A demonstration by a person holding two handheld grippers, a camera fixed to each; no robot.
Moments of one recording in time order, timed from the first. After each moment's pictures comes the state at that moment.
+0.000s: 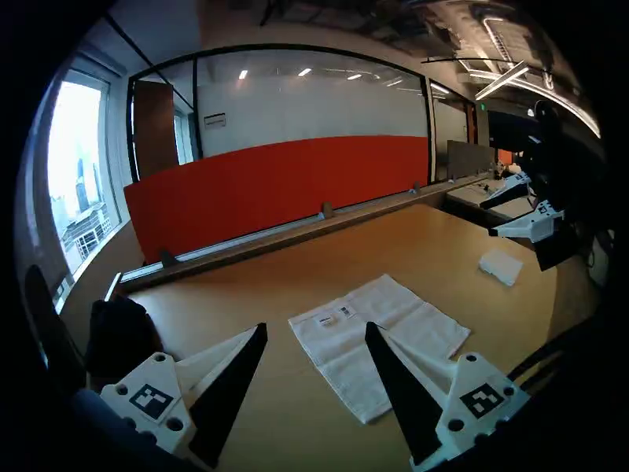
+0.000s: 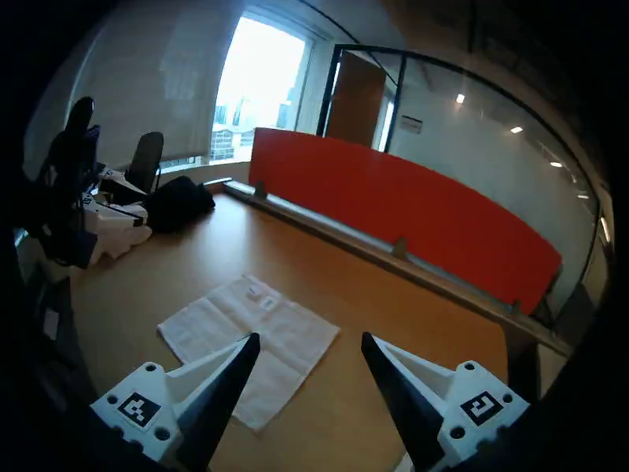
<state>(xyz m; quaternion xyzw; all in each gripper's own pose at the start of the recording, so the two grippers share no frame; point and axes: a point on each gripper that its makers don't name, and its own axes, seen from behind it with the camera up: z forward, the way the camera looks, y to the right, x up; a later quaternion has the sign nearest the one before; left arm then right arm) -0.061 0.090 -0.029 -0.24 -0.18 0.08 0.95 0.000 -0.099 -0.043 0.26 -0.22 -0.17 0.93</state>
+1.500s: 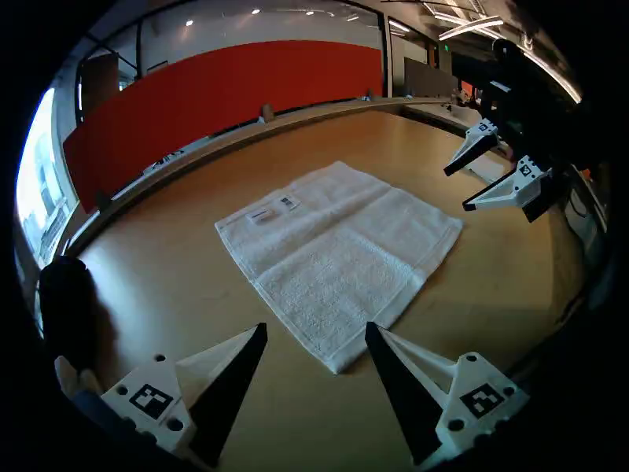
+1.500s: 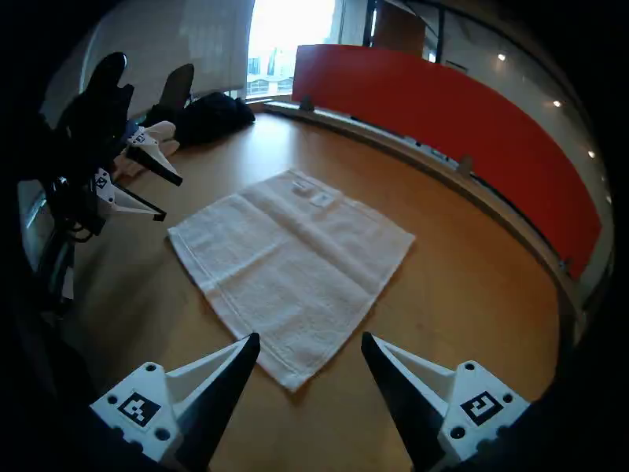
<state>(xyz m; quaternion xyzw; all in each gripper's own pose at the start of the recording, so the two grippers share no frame) -0.249 0.136 -0.061 -0.32 -0.32 0.15 0.88 -0.187 -0.122 -0.081 0.32 -0.35 -0.19 0.86</state>
